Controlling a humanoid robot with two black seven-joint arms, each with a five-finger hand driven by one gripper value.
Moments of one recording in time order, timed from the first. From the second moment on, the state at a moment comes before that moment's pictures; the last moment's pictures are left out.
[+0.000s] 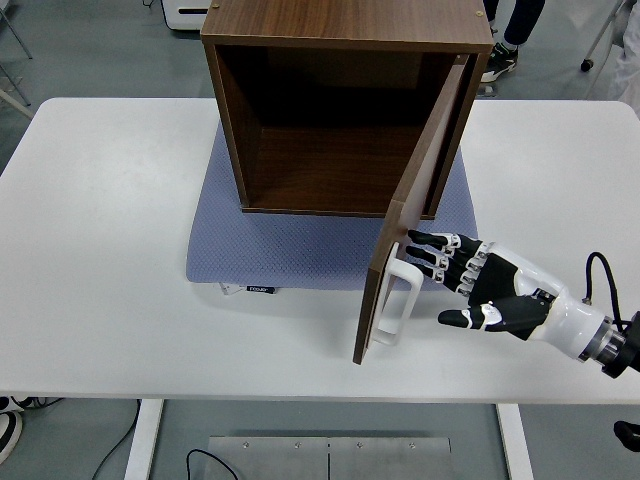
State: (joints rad) left arm 0.16 0.00 -0.15 -0.20 0.02 0.06 -0.31; right arm -0.02 -0.33 1.32 1.69 -0.69 0.61 -0.15
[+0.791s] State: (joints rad) left arm 0.16 0.00 -0.15 -0.20 0.02 0.06 -0.31; right arm 0.12 -0.22 1.28 1.56 -0.70 0.61 -0.15
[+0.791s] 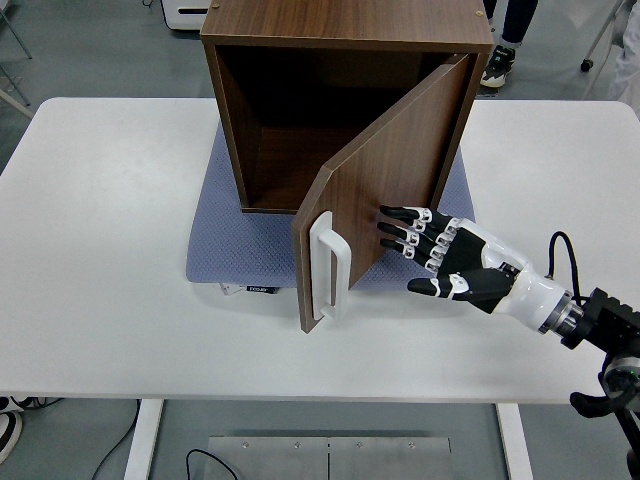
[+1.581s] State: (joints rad) left arm 0.16 0.00 -0.15 -0.20 0.02 0.06 -0.31; right arm 0.23 -0.11 1.26 1.42 -0.70 0.61 -0.15
